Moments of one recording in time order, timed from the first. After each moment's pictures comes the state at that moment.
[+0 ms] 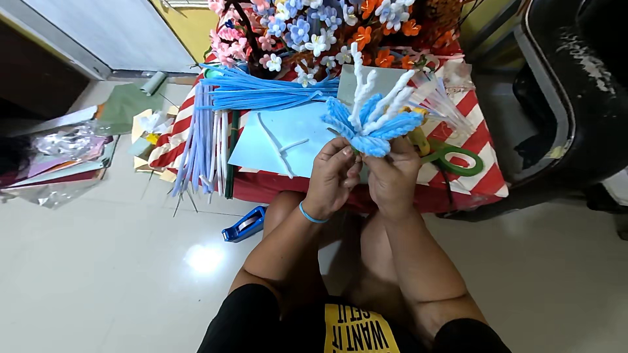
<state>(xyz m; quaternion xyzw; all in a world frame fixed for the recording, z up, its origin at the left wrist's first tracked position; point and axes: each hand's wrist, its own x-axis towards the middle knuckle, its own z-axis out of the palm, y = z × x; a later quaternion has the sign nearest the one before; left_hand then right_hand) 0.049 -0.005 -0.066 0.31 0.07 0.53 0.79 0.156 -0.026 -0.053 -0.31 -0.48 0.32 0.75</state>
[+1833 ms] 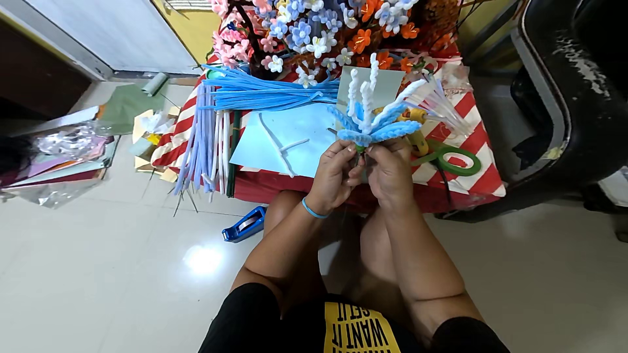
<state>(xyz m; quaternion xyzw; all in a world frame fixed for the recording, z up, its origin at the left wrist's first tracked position) 0.053 0.000 -0.069 0.32 0.12 0.49 0.80 0.161 -0.021 -0.050 -0.34 -0.38 0.44 0.74</state>
